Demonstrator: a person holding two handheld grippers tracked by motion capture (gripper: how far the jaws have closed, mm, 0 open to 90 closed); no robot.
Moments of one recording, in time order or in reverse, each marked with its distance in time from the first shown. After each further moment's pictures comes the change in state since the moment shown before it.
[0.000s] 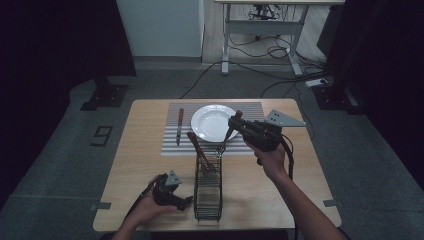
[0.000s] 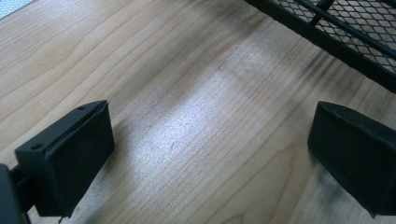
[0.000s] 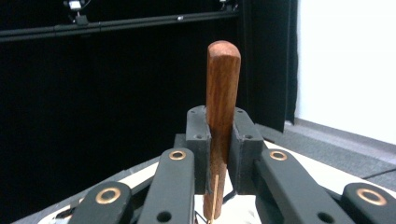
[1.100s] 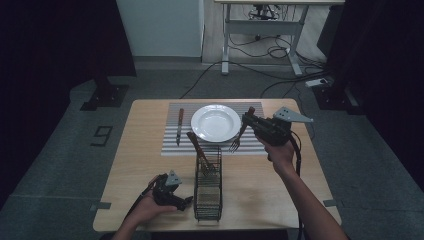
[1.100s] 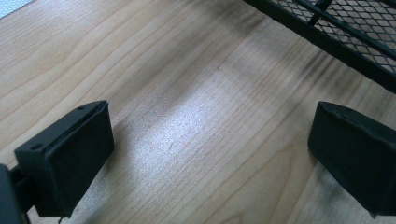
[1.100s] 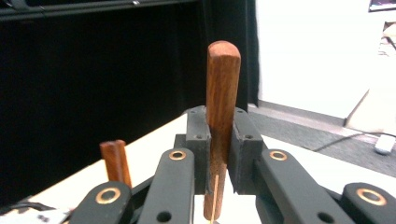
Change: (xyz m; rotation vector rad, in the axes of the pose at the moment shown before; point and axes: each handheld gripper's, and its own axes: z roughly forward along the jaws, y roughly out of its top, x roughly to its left) left arm 0.000 0.000 0.000 0.002 -0.002 0.002; right arm -0.040 -0.012 -0.009 0.071 -0.158 0.017
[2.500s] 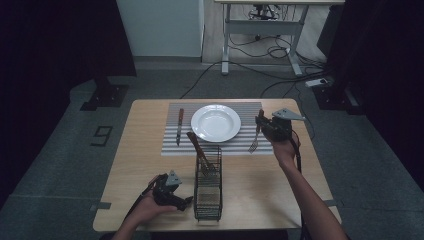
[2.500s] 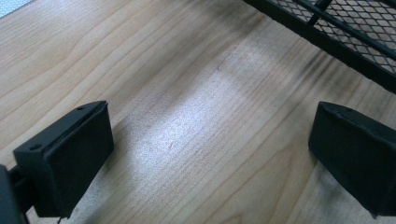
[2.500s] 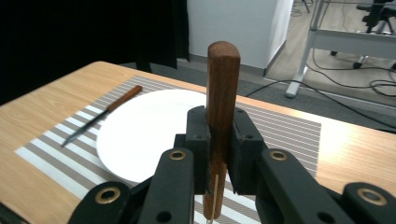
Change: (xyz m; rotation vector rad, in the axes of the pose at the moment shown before) left arm 0.000 0.000 0.000 -0.001 0.000 -0.002; right arm -0.067 -0.046 0.024 0.183 -0.296 -0.033
